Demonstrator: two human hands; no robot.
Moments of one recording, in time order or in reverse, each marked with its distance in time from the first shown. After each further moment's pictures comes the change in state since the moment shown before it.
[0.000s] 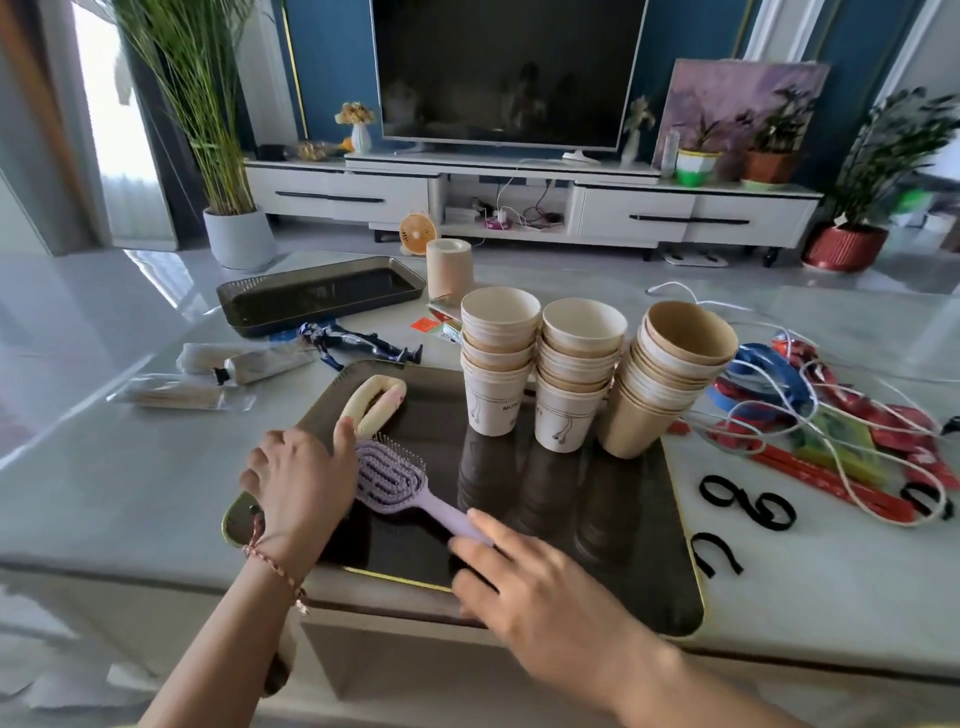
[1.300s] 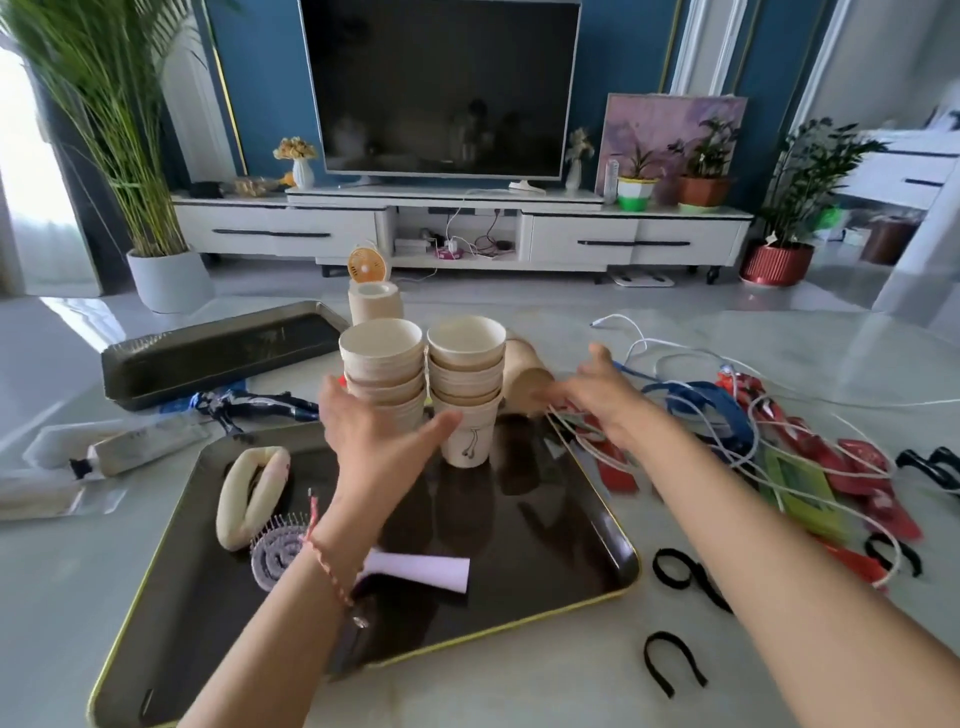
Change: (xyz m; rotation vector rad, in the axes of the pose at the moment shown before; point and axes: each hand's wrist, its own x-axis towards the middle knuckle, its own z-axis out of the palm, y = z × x) left_hand 0.021 0.140 0.047 -0.706 -0.033 0.282; right_hand 0.052 0.260 0.018 1.156 0.232 1.213
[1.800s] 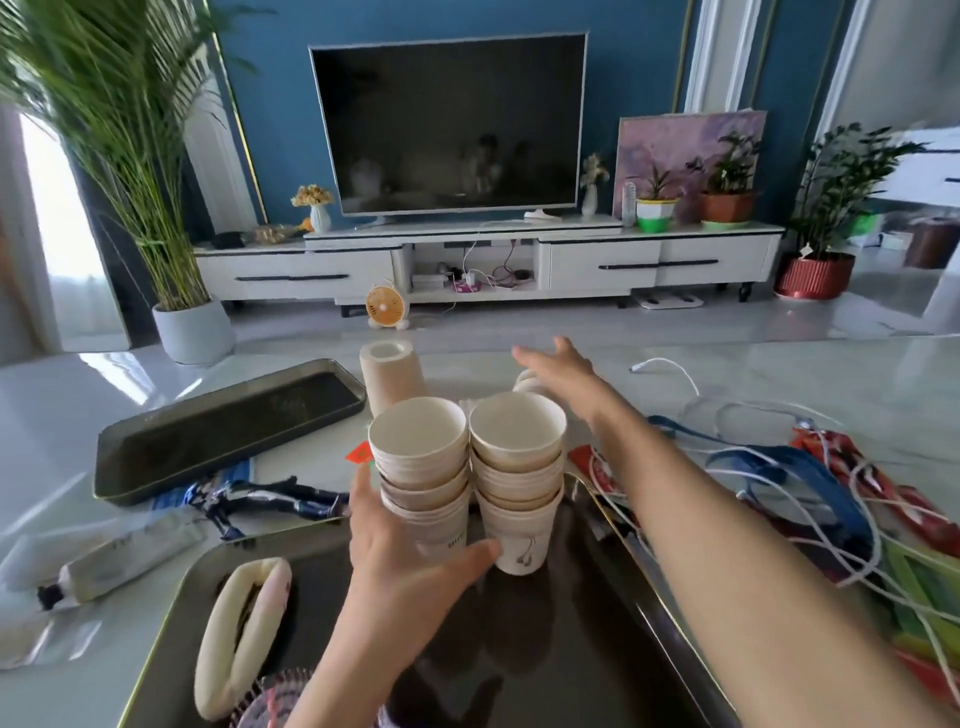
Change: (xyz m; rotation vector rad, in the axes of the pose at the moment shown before) left_hand 0.012 -0.011 0.001 -0.111 -0.268 0.040; right_hand 0.125 -0.046 0.040 -0.242 0.136 0.050
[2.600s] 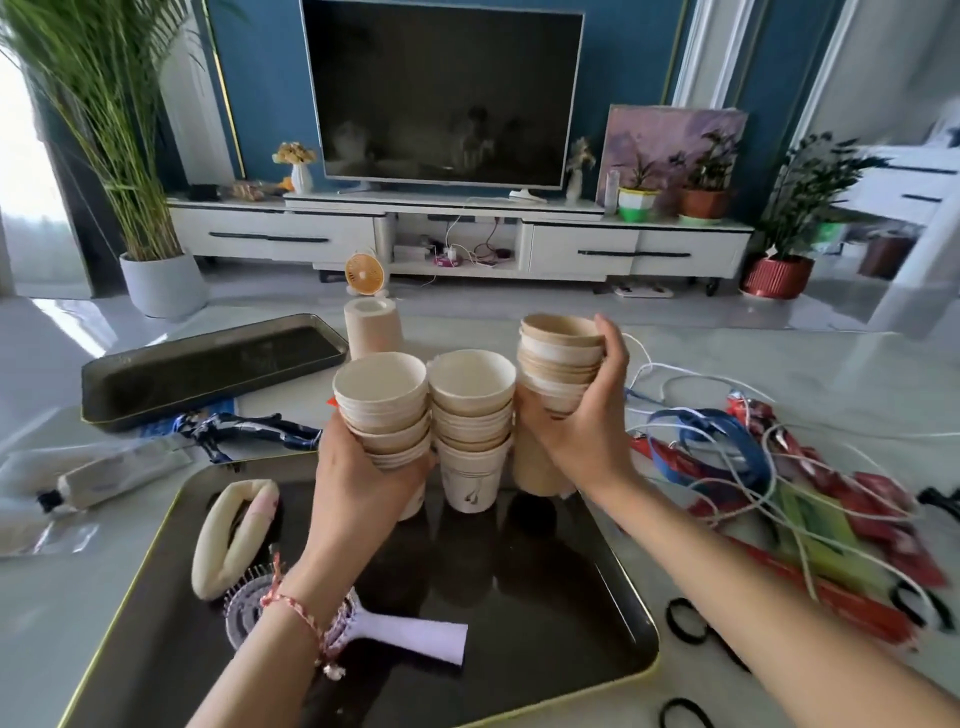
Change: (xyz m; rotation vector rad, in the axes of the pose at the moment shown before) left_hand -0.001 -0.008 -0.007 0.056 0.207 0.105; right_hand -0.129 0.064 -0.013 0.251 0.381 -0.898
